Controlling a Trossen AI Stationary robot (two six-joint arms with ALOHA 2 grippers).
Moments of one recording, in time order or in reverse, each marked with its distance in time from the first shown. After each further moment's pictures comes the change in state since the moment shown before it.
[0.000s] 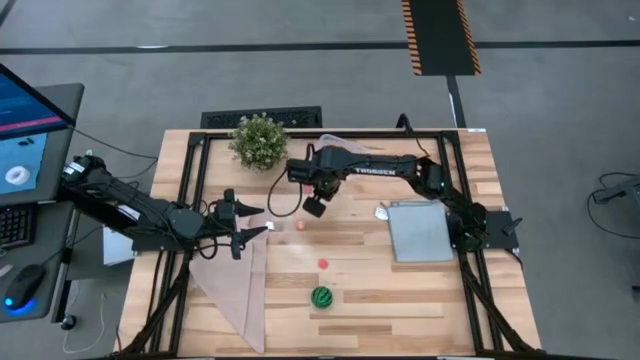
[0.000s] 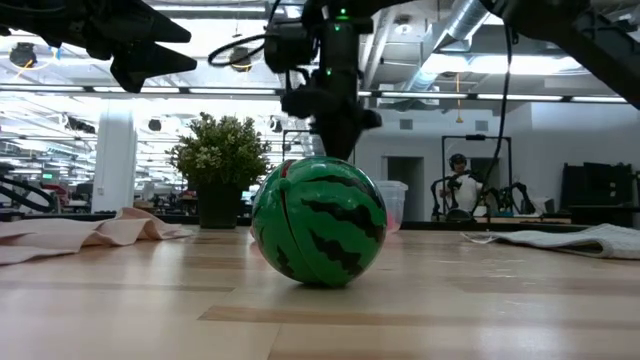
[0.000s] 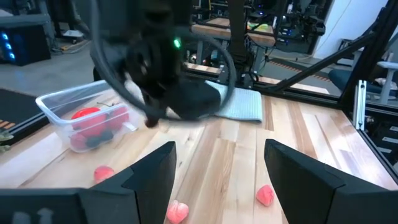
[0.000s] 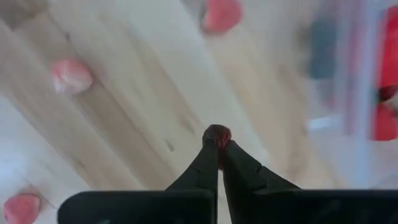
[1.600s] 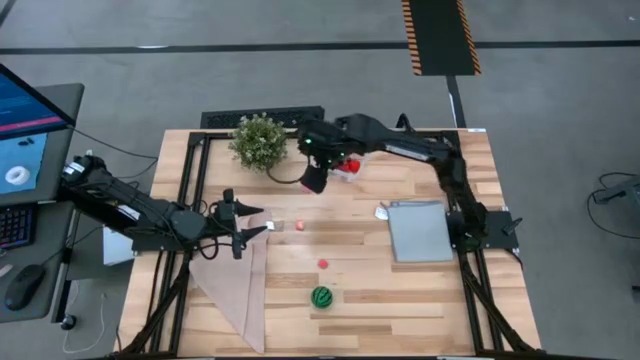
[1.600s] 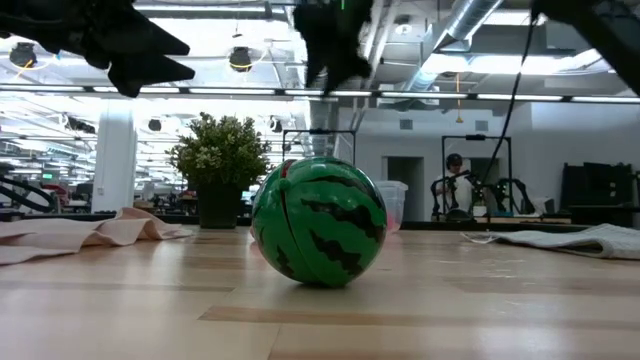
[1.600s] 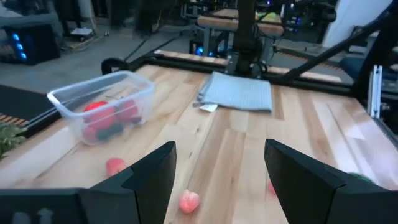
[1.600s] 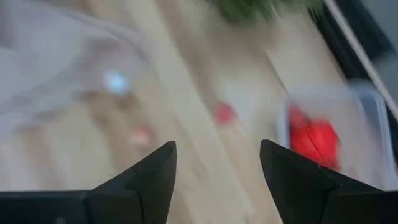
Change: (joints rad) left arm 0.000 0.000 -0.011 -0.033 -0.022 0.009; right arm -0.054 -0.185 0.109 0.103 -0.071 -0.165
